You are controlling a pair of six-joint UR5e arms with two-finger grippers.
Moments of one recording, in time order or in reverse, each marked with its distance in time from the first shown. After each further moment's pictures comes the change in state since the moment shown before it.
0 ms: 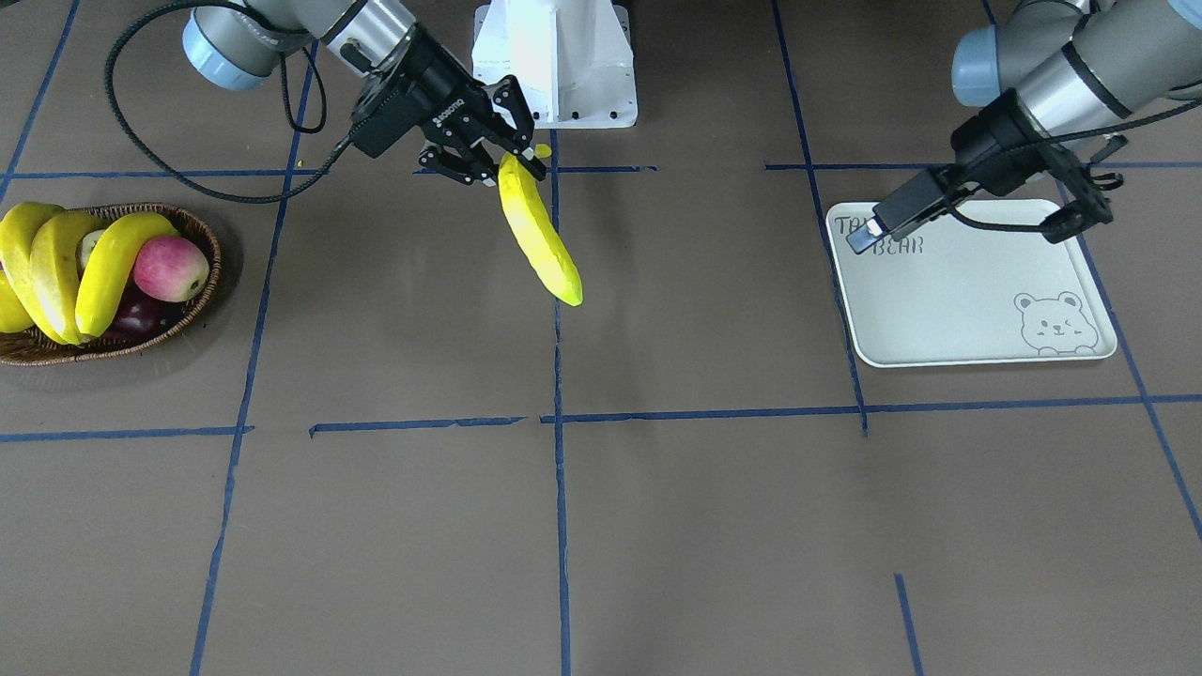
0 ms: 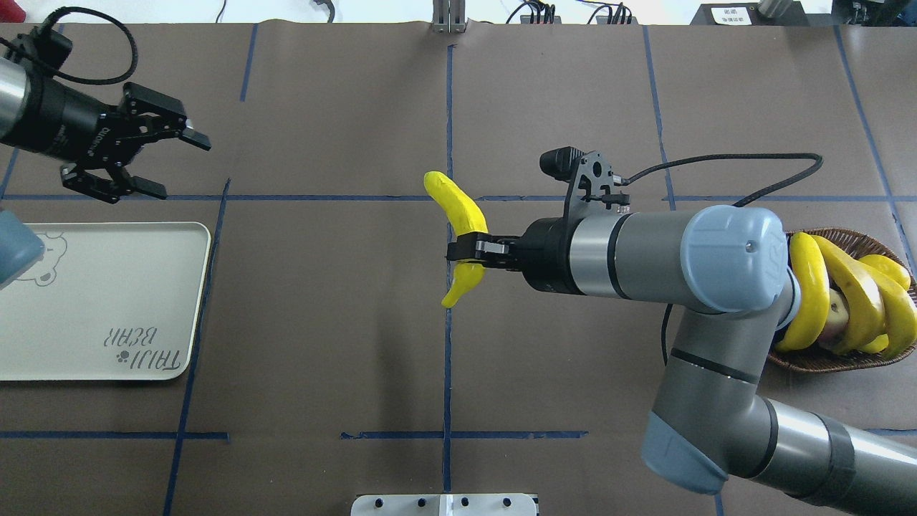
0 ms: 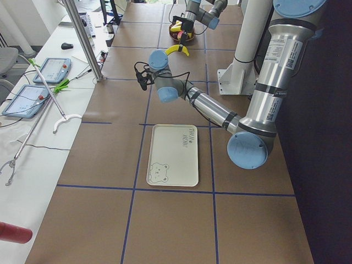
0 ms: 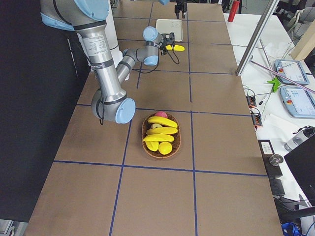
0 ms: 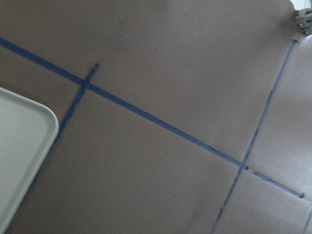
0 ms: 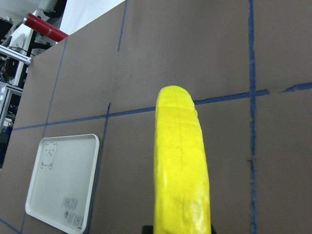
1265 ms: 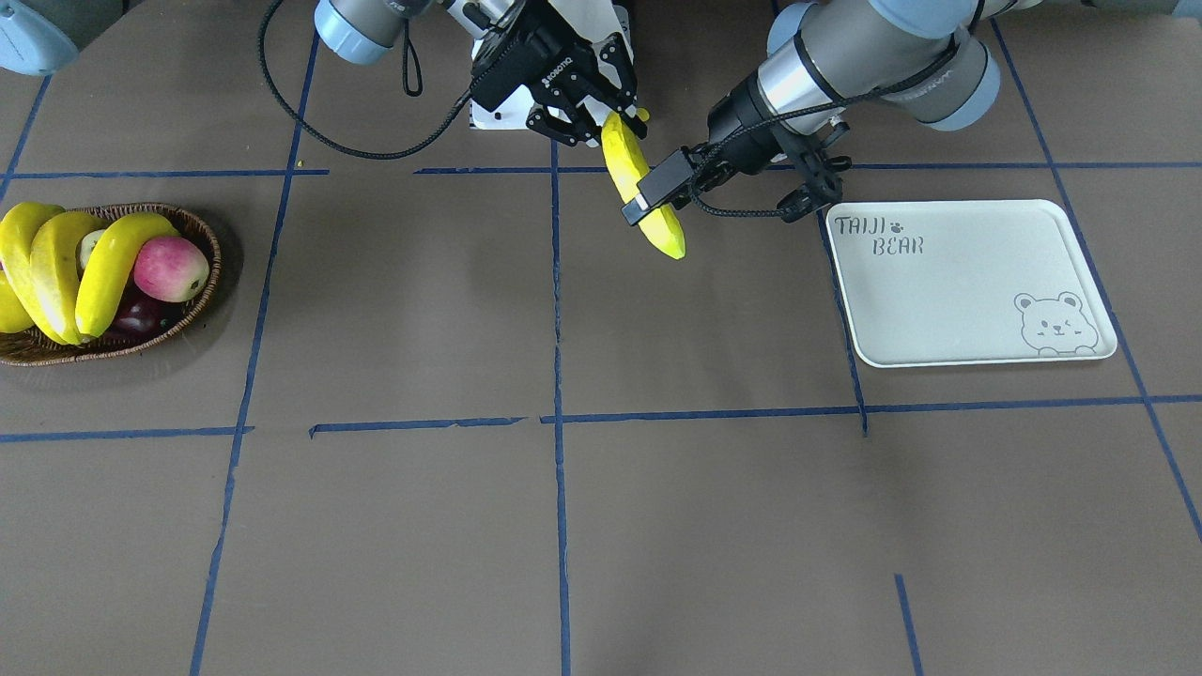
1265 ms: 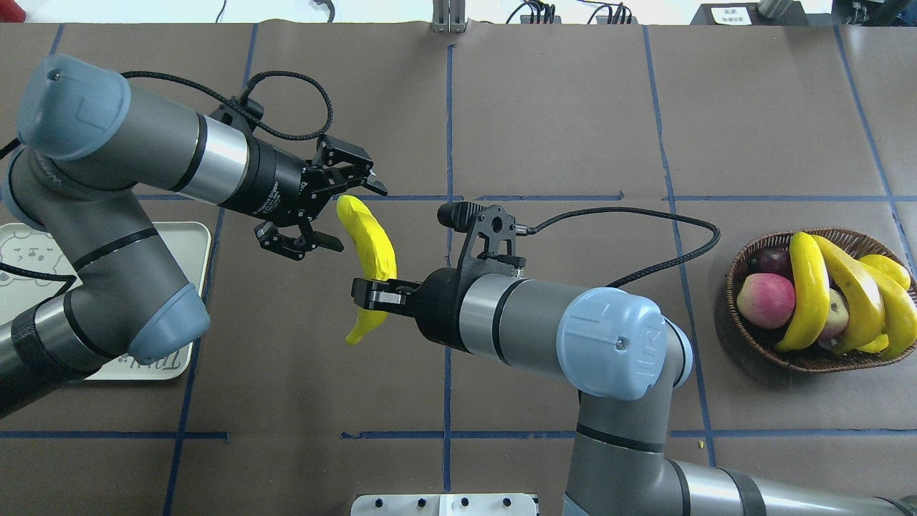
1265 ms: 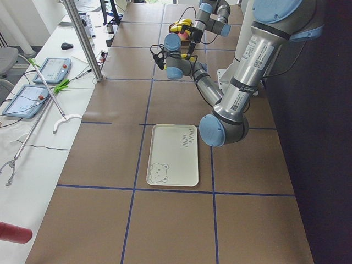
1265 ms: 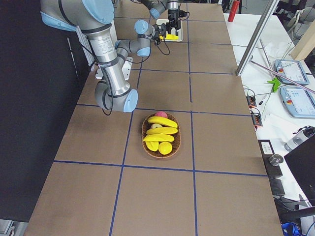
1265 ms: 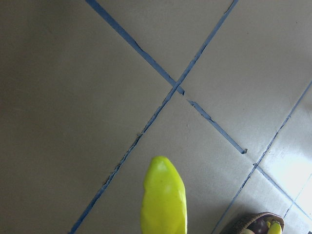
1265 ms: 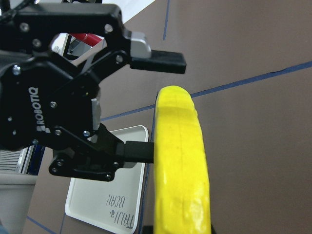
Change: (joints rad) left arm 0.287 -0.193 0.031 -0.004 0.236 -0.252; right arm -0.156 0.152 -0.073 -0.010 -0.196 -0.034
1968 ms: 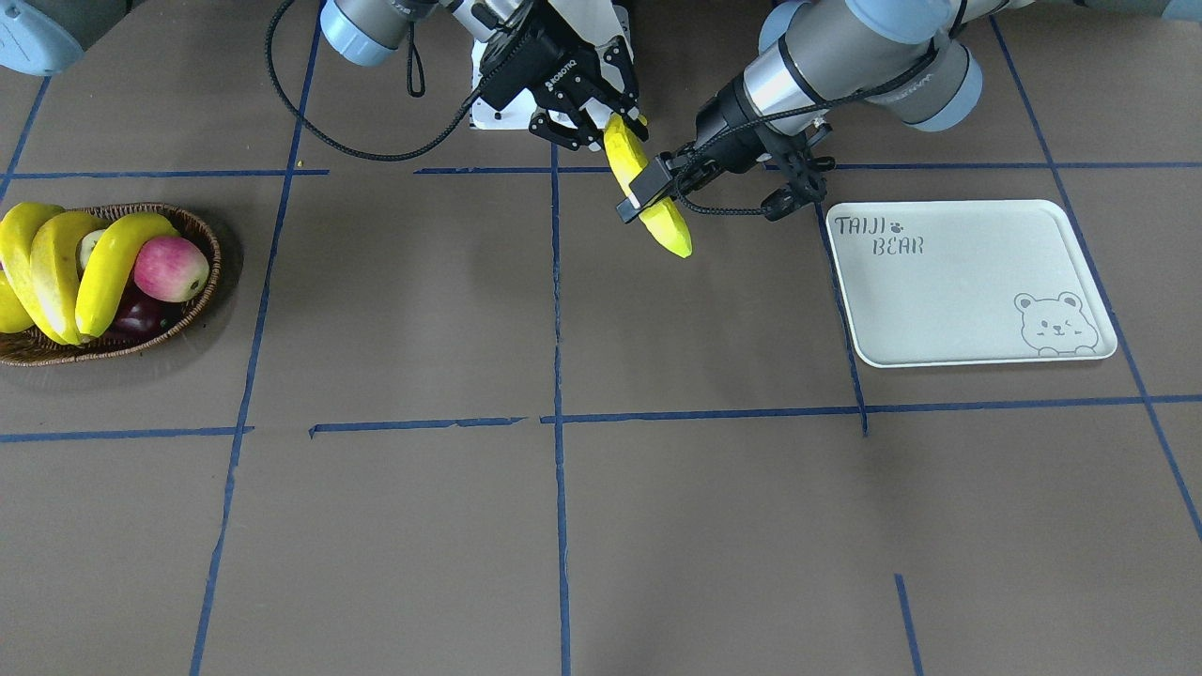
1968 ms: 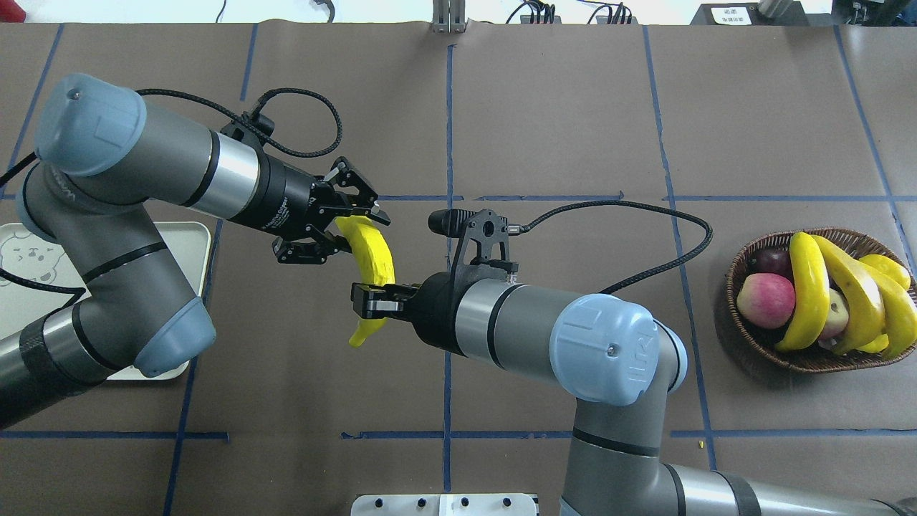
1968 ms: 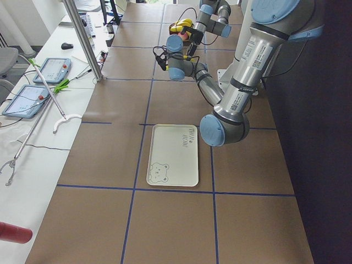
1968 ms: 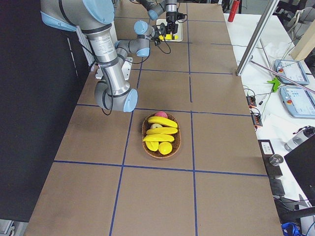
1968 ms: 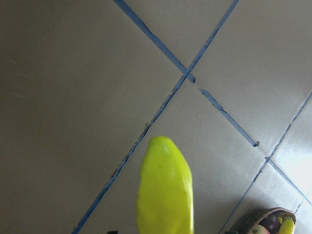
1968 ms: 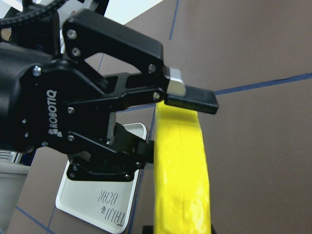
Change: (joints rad) left arm 0.019 0.004 0.001 0.000 0.004 0.010; right arm -0.008 0.003 -0.011 0.003 -0.014 -0.072
